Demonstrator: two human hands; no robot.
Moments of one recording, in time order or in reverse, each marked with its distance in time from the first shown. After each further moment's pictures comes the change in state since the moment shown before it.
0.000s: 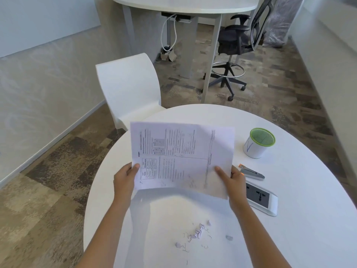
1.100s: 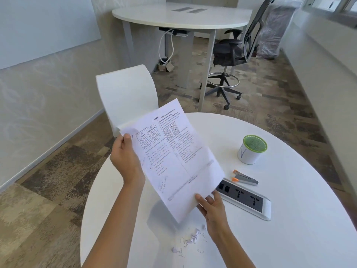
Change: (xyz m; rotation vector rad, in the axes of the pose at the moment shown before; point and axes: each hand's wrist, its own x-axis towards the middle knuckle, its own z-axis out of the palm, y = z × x) left_hand -0.029 0.109 0.043 -0.453 0.337 0.253; right_hand -0.061 0.029 0.019 0.424 -0.162 0.248
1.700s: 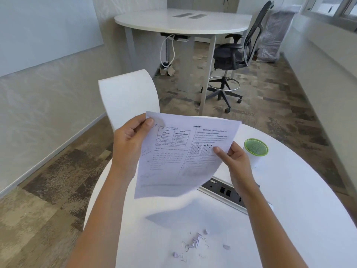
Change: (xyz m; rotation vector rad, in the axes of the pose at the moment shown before) left_hand -0.010 0.078 0.001 0.046 -0.688 0.135; right_hand 0.013 -0.145 0.038 -0.238 -0.278 -0.514
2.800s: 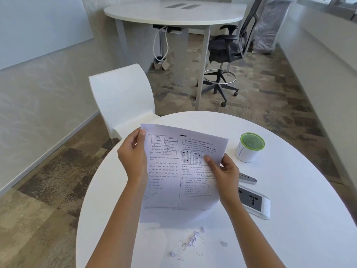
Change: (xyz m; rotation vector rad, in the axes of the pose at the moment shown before) left_hand 0.002 -0.063 0.030 0.092 0.514 -0.237; right_hand -0.017 0.050 0.005 -0.089 0.330 0.070
